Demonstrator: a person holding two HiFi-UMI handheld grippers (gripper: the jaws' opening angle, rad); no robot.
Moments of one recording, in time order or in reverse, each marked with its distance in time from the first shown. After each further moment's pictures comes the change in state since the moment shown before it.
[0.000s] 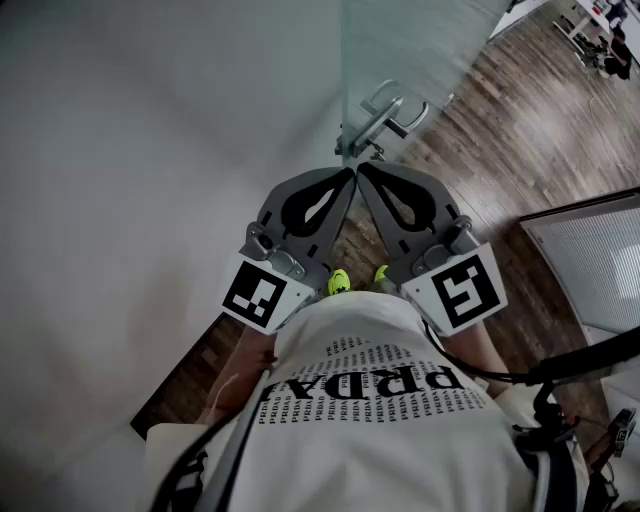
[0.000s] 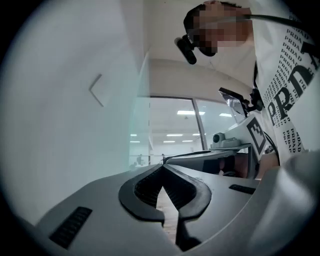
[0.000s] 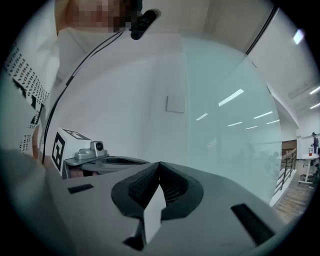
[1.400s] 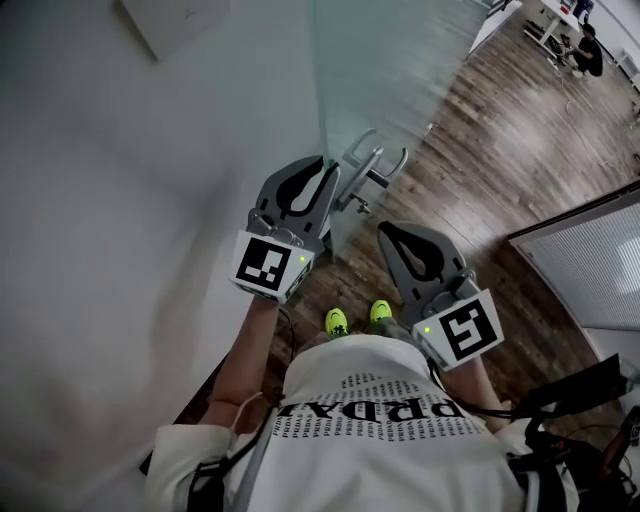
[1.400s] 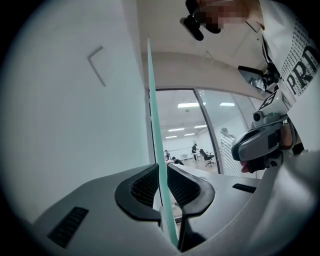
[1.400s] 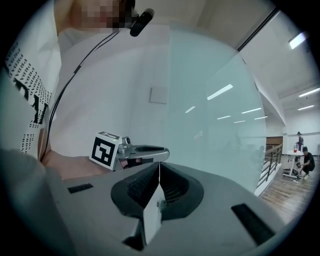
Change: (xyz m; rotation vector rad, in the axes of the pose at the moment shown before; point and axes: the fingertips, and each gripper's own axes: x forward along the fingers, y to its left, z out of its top) left arm 0.077 0.084 -0.023 0.114 0.007 0.025; right arm -0.019 -0.040 -0.029 0.031 0.099 -0.120
